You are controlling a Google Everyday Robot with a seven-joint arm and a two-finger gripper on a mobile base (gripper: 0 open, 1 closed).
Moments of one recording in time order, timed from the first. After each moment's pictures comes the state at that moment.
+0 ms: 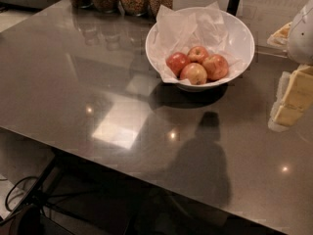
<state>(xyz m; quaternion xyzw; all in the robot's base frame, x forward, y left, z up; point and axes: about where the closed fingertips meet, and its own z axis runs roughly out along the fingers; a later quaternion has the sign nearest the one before) 0.438 -0.217 0.976 -0.60 0.78 -0.03 0.16</state>
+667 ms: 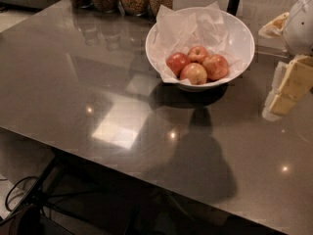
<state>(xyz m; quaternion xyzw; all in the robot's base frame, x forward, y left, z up) 0.453 -0.206 0.985 -0.62 0.76 -0.01 0.20</state>
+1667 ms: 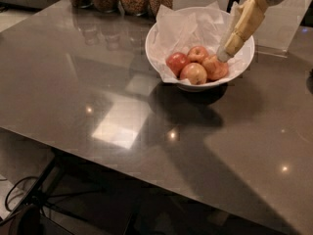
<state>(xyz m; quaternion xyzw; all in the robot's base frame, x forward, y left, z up) 0.534 -0.105 1.047 -0.70 0.60 0.16 0.35</state>
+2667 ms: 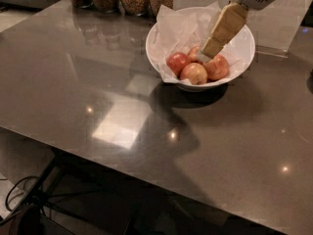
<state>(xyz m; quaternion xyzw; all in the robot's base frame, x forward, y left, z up) 0.564 -0.108 1.037 -0.62 0.70 0.02 0.34</state>
